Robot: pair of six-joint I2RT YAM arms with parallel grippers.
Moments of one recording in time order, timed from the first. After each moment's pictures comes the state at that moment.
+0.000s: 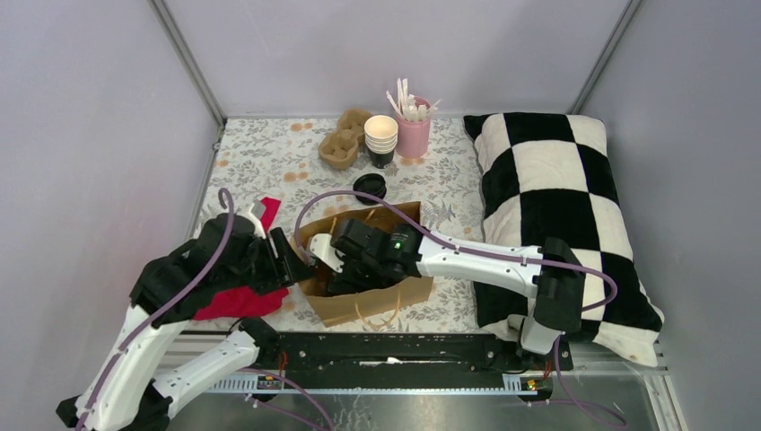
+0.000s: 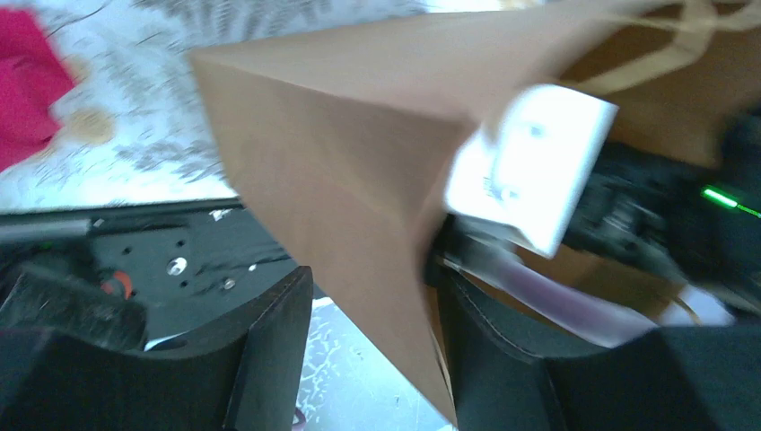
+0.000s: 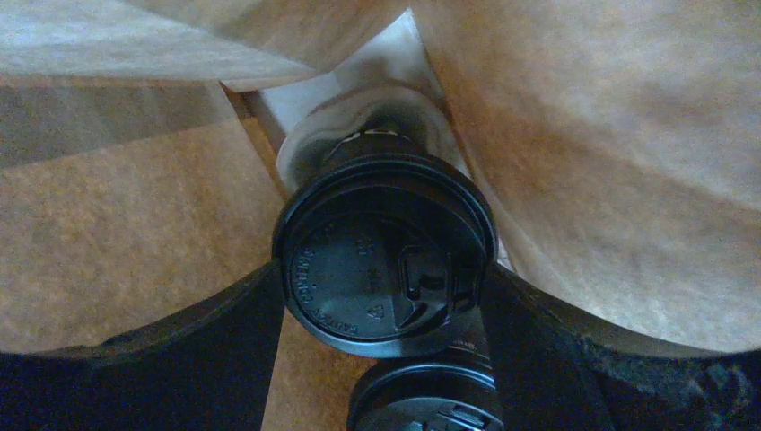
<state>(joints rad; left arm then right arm) -0.64 0.73 1.22 -1.35 0.07 -0.94 1.24 1.72 1.46 -0.73 -0.04 -0.19</state>
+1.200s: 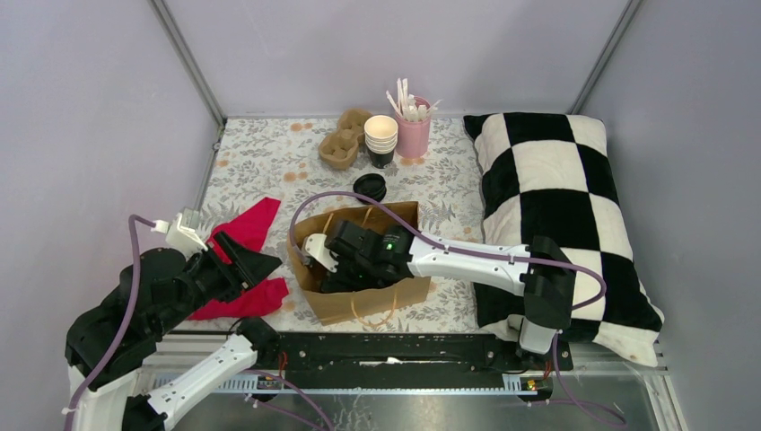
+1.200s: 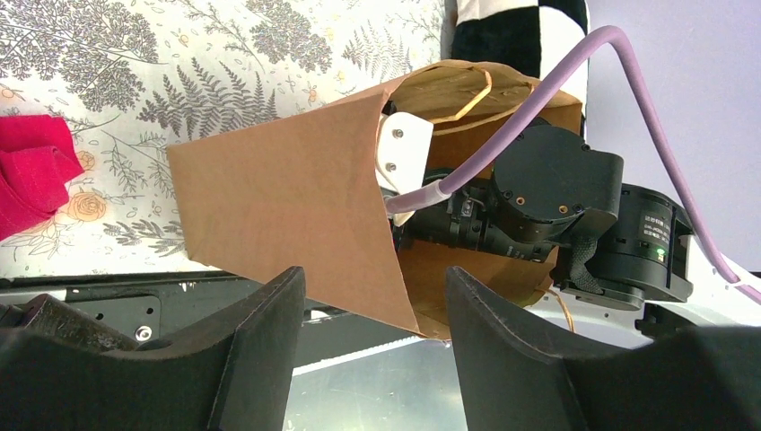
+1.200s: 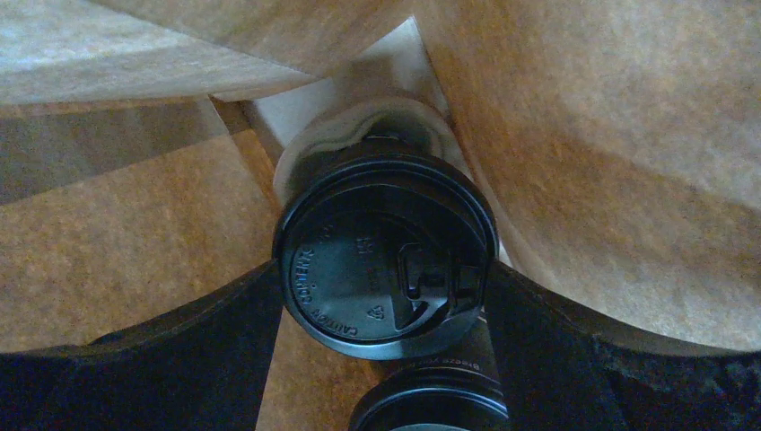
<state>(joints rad) -0.66 0.52 1.37 -1.34 -0.11 -1.02 1.24 1.77 1.46 -0.68 -0.04 -0.17</state>
